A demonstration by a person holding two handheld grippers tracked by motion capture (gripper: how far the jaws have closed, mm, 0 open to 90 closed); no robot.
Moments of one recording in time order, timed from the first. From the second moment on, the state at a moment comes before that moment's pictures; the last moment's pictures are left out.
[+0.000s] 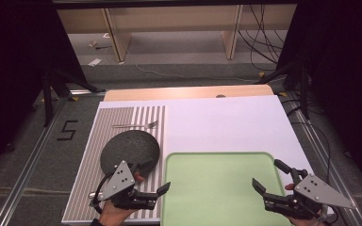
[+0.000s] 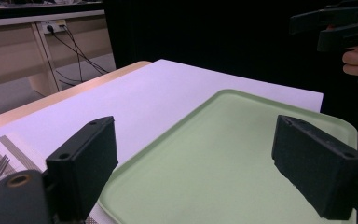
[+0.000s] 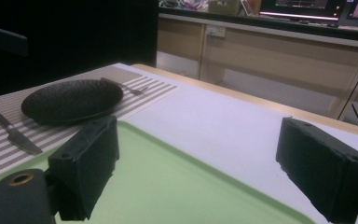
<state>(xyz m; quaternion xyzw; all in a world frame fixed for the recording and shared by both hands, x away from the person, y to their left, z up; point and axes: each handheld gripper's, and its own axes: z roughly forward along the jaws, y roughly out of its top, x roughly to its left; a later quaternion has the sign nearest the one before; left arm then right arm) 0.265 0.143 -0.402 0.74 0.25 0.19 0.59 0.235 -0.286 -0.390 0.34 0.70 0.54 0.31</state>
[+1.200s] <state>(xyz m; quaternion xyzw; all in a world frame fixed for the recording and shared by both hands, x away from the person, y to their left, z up) 0.286 0.163 -0.394 0.91 0.23 0.12 0.32 0.234 -0.284 -0.391 0.34 0.71 0.54 0.30</state>
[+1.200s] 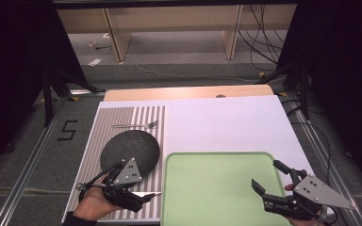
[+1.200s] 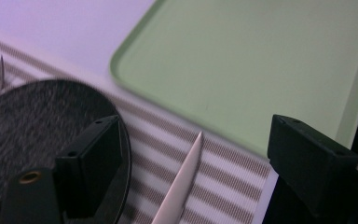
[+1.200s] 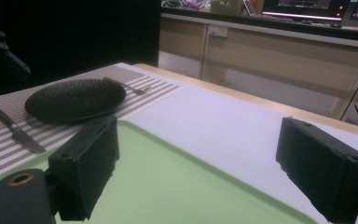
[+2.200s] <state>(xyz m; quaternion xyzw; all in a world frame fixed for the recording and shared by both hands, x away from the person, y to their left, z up) 0.307 0.212 -0.442 0.95 0.30 0.05 0.13 0.234 -0.283 -0.392 0.34 0.71 0.54 0.30</state>
